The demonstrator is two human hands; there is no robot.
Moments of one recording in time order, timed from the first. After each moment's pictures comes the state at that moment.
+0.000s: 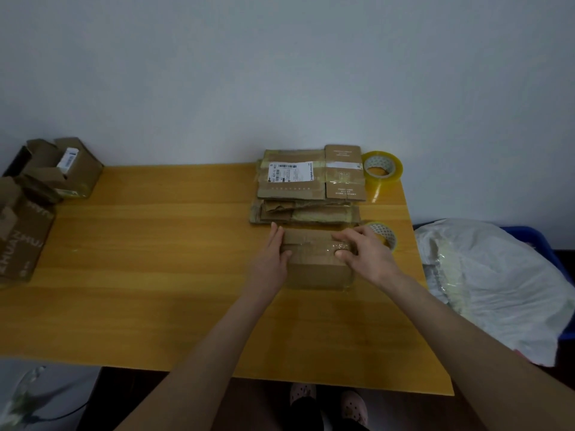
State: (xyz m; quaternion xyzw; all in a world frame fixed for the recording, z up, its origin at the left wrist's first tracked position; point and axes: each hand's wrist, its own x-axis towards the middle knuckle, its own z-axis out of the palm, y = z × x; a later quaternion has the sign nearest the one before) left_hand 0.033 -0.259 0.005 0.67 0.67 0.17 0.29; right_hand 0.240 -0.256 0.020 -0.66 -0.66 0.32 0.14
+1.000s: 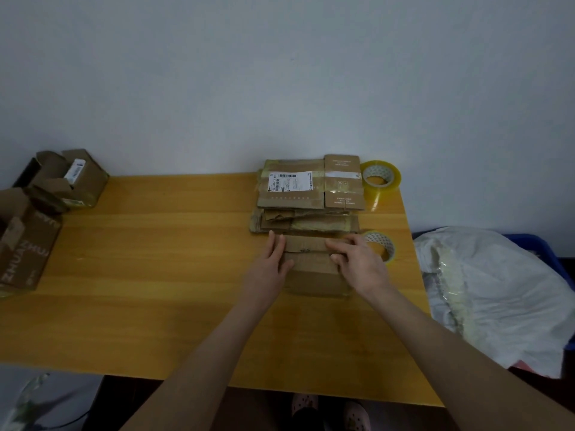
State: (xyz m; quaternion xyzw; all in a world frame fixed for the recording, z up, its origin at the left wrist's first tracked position) left_hand 0.029 -0.258 0.001 0.69 0.66 0.12 0.27; right_hand 0.228 -0.256 0.016 -0.69 -0.66 0.27 0.12
